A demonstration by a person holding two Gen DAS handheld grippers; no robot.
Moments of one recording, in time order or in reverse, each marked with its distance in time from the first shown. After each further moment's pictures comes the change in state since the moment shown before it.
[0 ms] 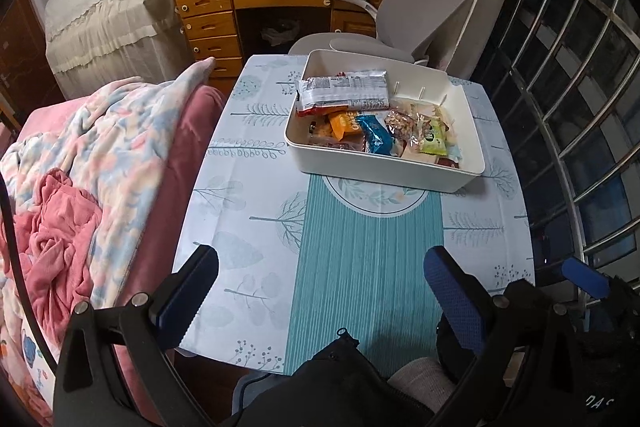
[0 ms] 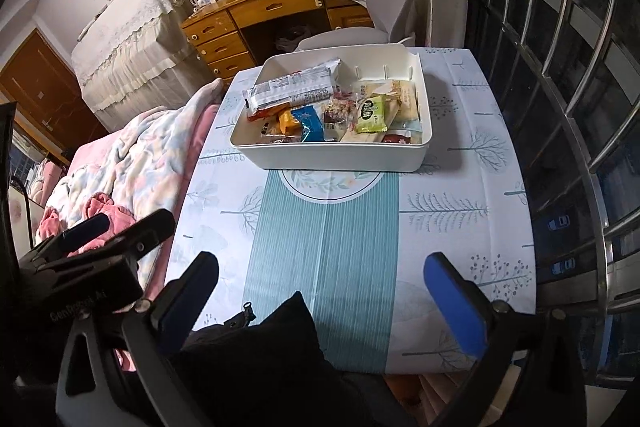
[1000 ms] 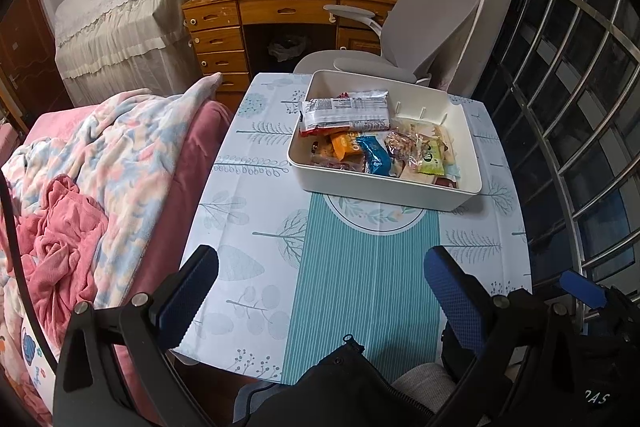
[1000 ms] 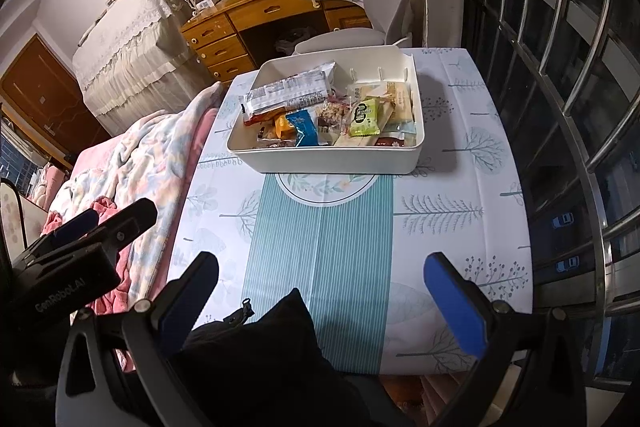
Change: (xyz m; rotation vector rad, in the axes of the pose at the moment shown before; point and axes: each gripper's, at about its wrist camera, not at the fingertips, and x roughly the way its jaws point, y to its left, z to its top) left arm -0.014 -0.009 0.006 -0.010 -0.053 0.022; right arm -0.005 -0.013 0.002 0.013 -0.004 0.010
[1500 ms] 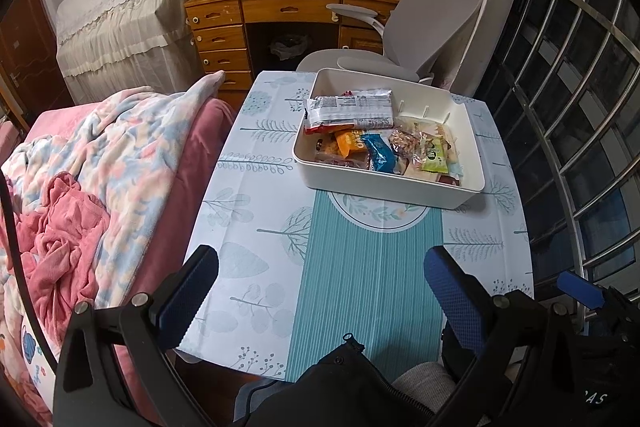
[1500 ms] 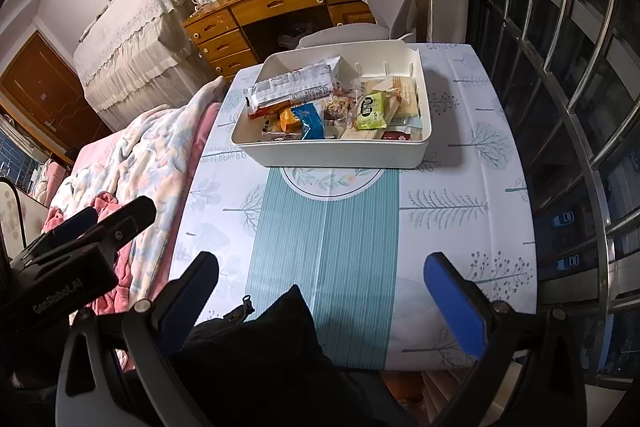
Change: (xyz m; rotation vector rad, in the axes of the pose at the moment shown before) left arm 0.000 0.002 -0.002 -0.001 0.000 0.003; right arm 0.004 0.008 -0.004 -0.003 0.013 0.002
